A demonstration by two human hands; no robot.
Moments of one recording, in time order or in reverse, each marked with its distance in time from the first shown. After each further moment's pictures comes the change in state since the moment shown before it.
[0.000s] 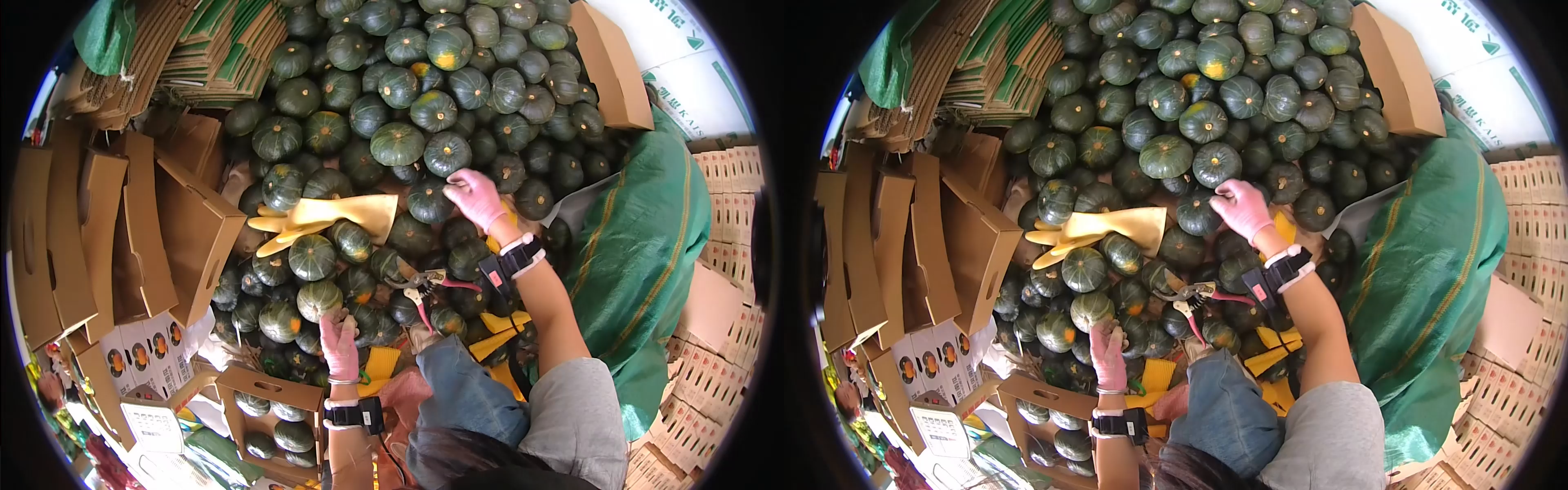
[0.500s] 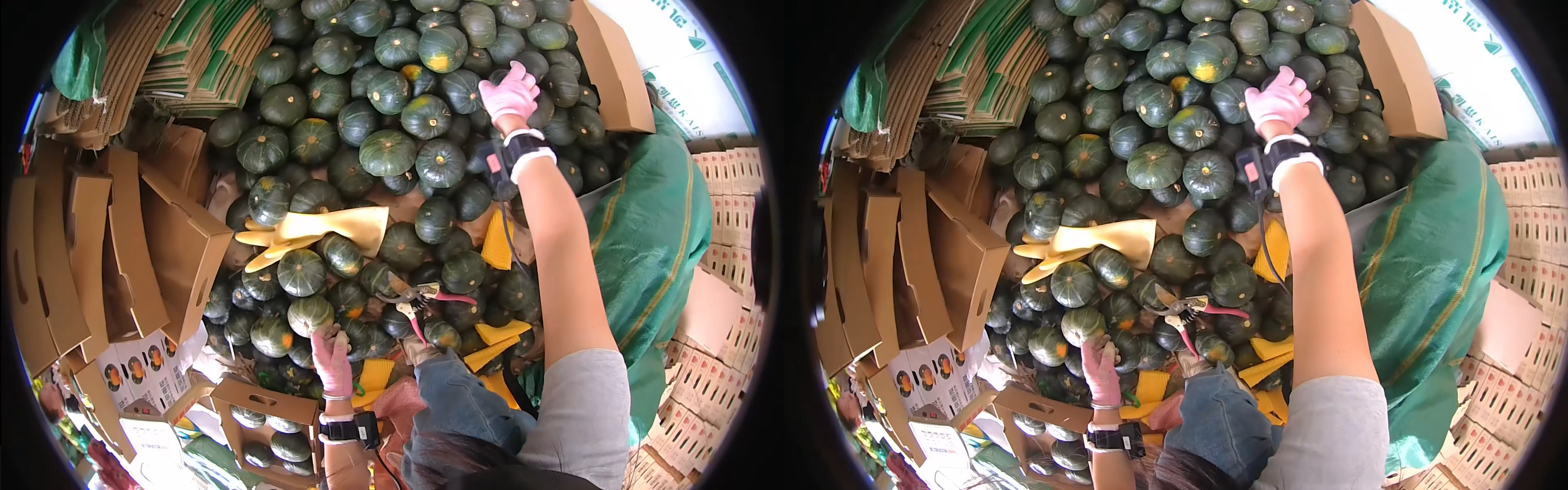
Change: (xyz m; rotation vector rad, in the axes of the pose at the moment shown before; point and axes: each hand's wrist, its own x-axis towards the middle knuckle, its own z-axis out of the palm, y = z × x) left_hand 0.000 0.002 0.004 0.059 0.070 -0.021; right_hand 0.153 -0.053 -0.084 -0.581 0.720 0.257
